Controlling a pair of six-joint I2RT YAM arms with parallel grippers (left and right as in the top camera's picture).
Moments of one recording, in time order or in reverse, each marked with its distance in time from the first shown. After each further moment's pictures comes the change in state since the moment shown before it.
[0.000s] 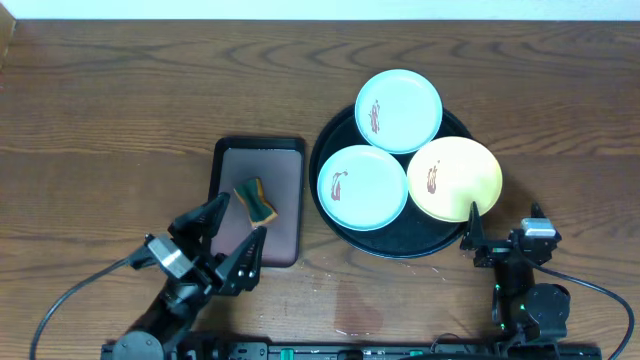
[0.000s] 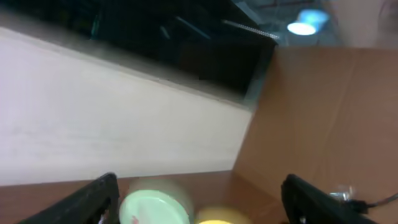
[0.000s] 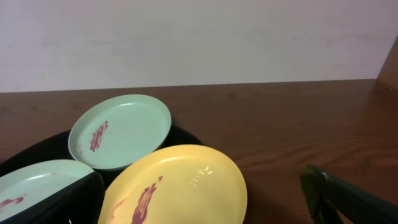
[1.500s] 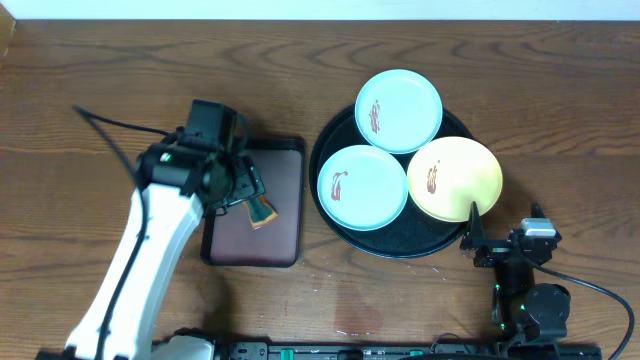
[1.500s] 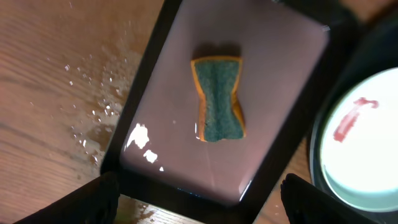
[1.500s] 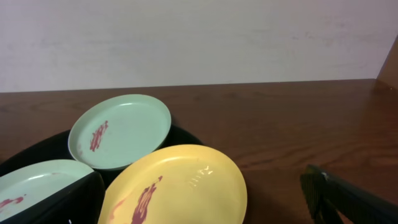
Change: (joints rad) left arm -0.249 1.314 0.991 -1.415 -0.726 0.014; right arm 0.000 0.000 0.000 0.000 0.000 0.000
